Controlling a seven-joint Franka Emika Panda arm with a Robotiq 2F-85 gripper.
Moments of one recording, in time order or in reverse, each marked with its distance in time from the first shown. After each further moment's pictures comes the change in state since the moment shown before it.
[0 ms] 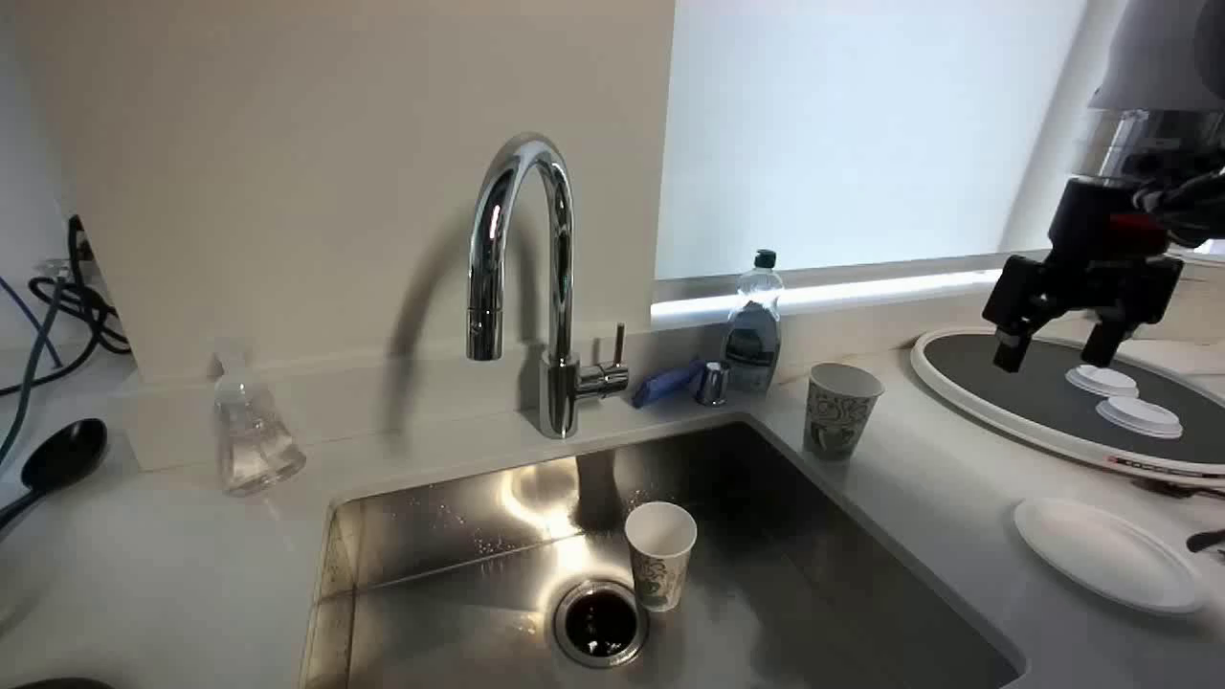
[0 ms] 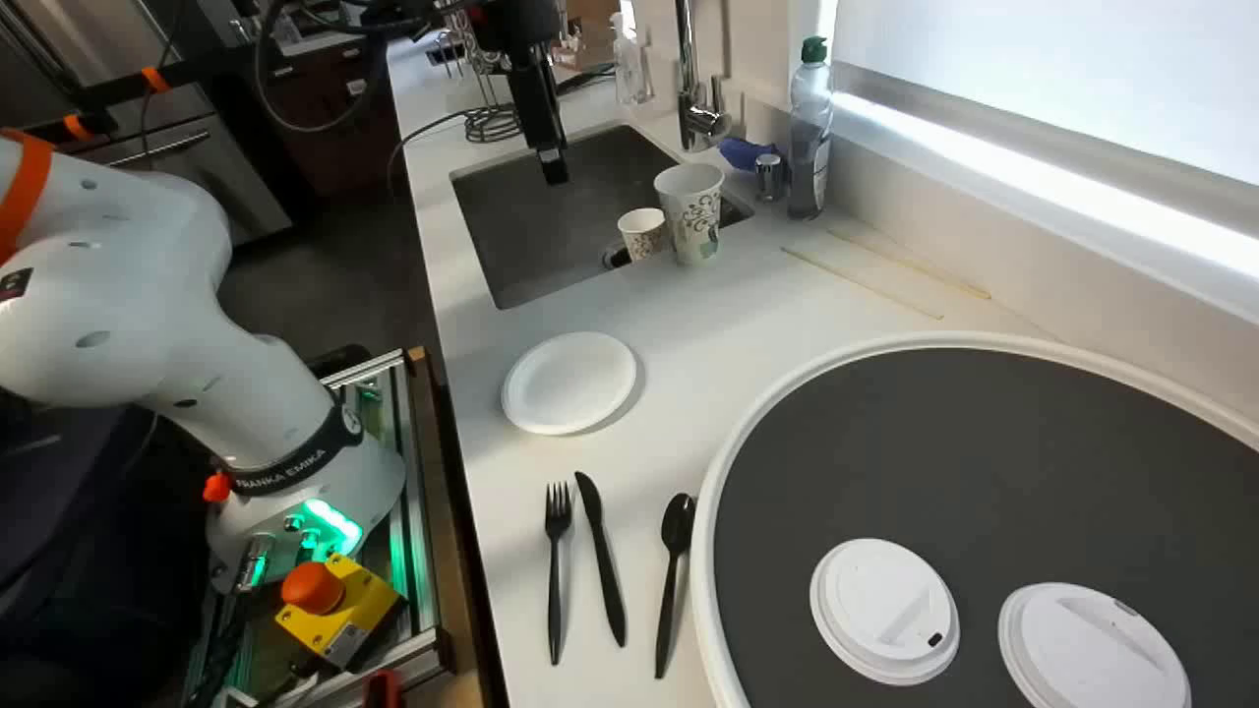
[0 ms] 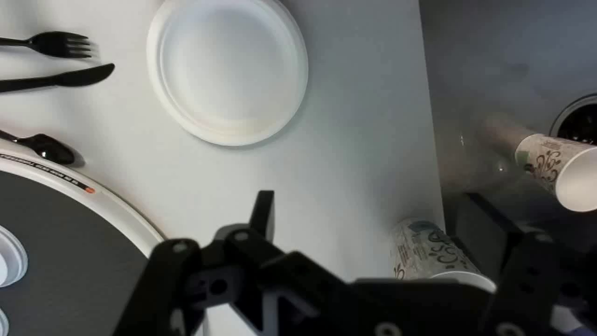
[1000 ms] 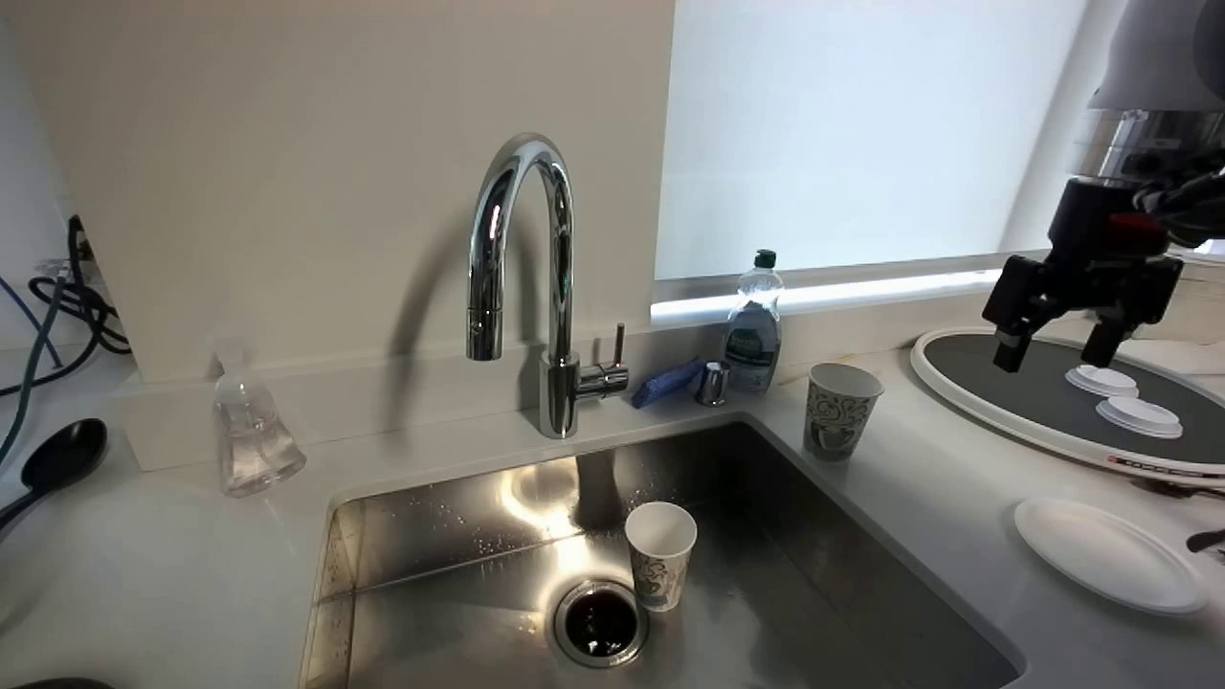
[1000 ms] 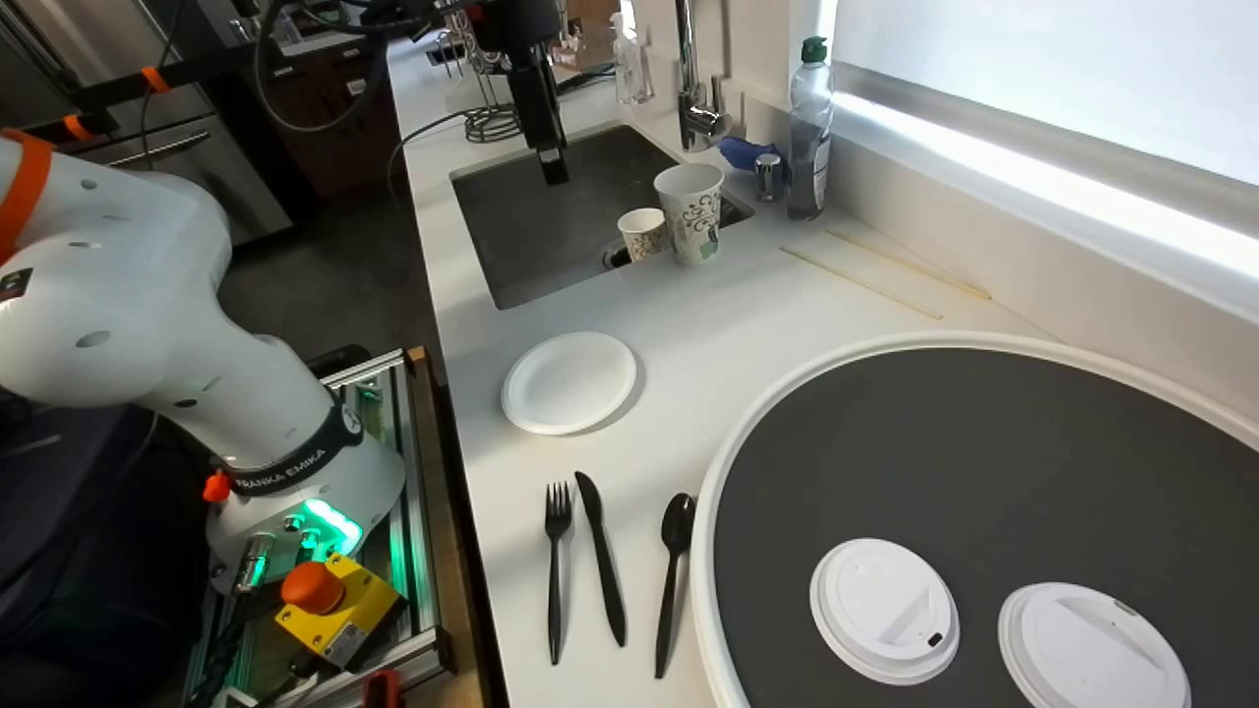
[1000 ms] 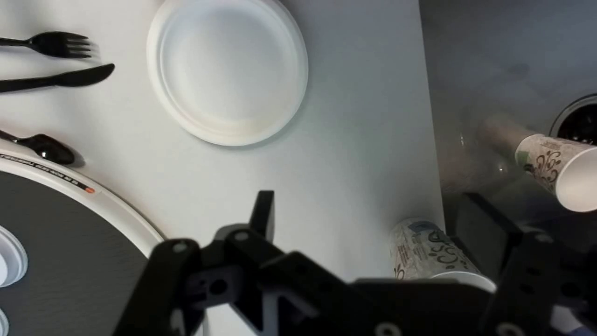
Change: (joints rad) arm 0.000 0.000 0.000 0.000 0.000 0.000 0.000
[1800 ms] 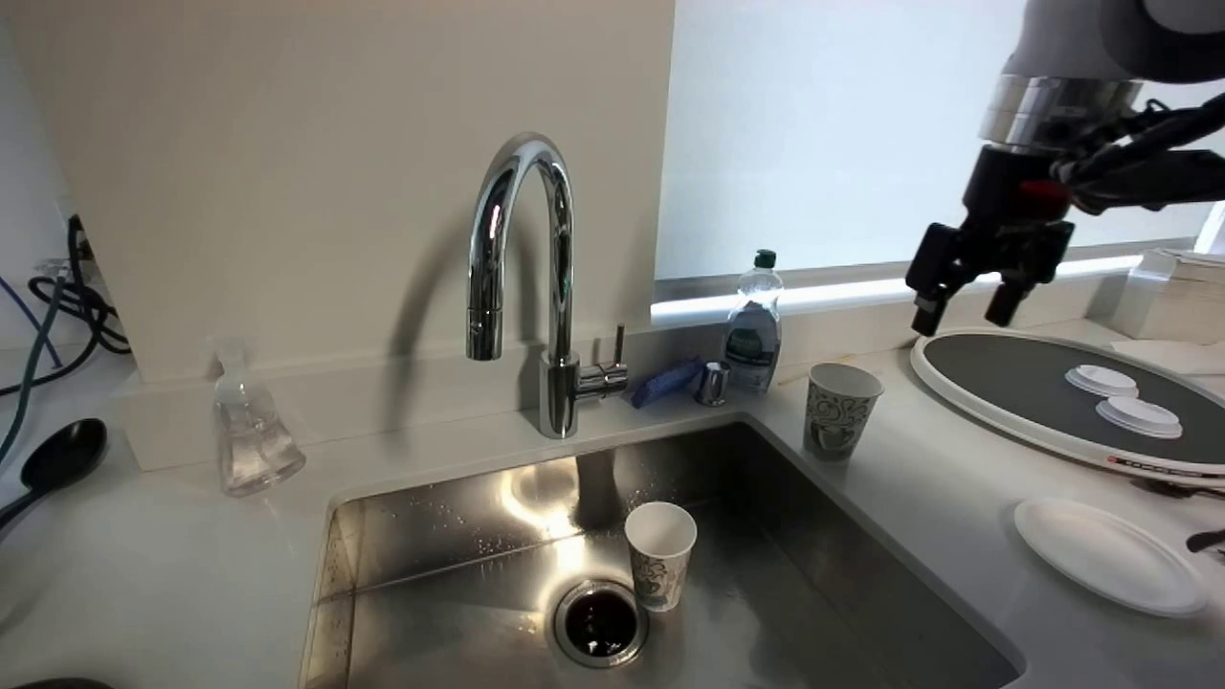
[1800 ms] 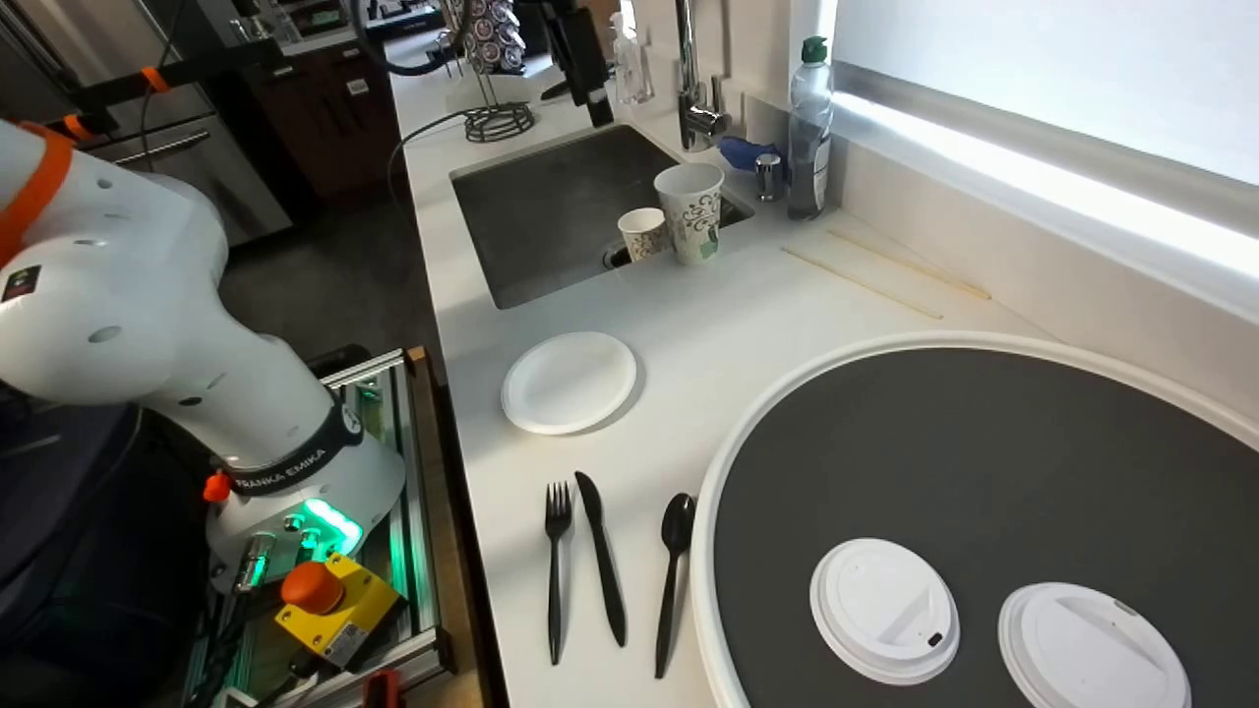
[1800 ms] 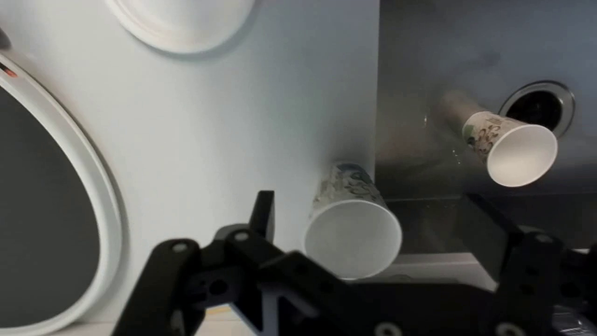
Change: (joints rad) arm 0.053 0.154 0.062 0.157 -0.007 0.071 -0.058
